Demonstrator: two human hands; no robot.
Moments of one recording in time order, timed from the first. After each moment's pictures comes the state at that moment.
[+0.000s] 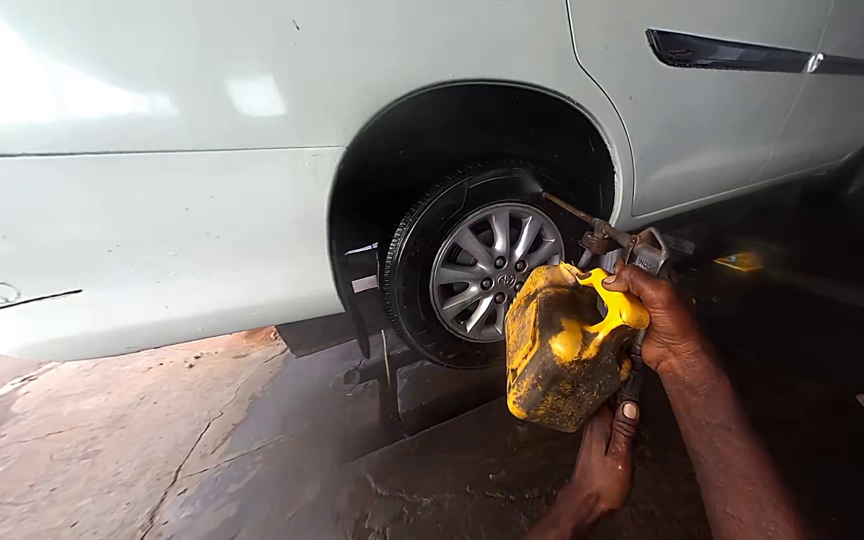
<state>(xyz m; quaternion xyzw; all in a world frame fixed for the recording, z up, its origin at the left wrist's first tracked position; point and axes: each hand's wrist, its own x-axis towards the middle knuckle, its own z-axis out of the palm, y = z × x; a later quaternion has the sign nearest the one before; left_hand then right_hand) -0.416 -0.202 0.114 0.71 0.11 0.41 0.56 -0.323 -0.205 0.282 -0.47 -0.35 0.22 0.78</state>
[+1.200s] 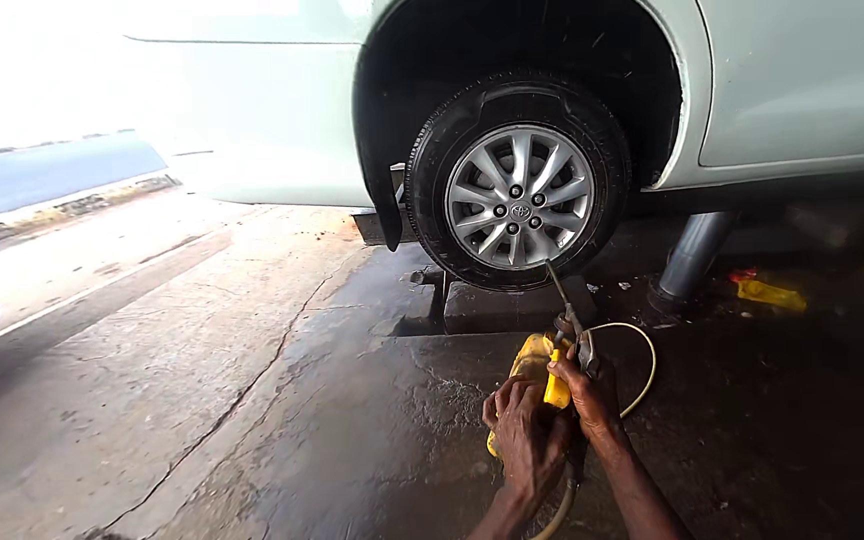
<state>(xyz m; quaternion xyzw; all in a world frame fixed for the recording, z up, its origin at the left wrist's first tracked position) -0.368 -0.321 0.060 0.69 0.54 0.47 0.08 -0.261 -0.286 0.094 -0.53 -0.39 0.37 0.66</state>
